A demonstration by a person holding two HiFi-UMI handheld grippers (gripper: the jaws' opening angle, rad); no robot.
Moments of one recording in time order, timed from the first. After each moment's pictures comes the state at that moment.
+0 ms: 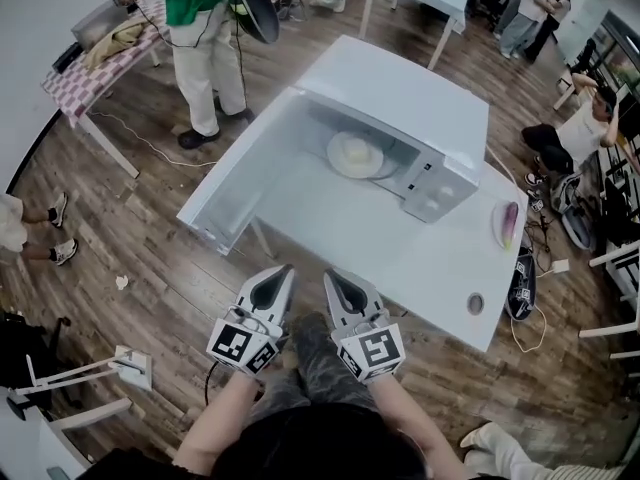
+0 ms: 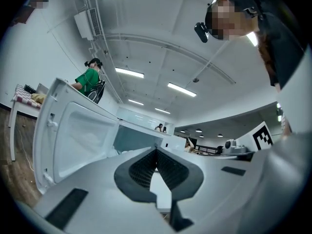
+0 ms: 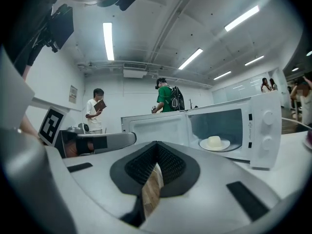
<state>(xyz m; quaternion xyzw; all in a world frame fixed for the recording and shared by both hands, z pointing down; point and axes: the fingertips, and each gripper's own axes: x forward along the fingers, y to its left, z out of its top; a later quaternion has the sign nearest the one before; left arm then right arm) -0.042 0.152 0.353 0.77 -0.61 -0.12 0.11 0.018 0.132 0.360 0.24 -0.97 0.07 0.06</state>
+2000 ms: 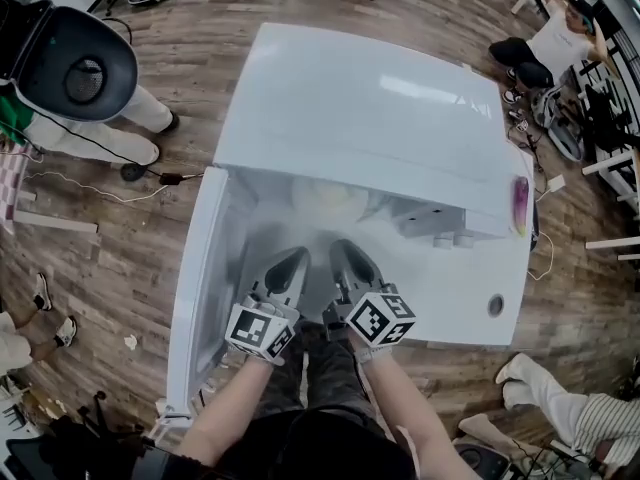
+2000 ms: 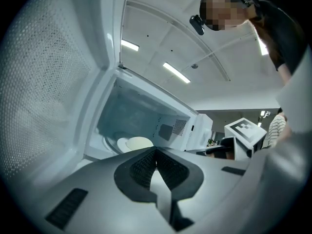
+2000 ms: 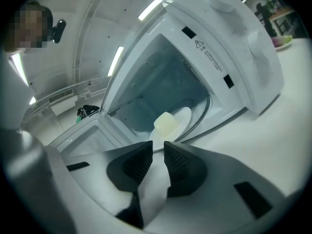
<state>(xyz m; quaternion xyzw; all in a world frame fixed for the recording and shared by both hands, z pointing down) -0.069 -0.094 0.444 0.84 -0.50 -0.06 0.19 0.000 -0.118 0.473 0.45 -0.80 0.39 -0.04</state>
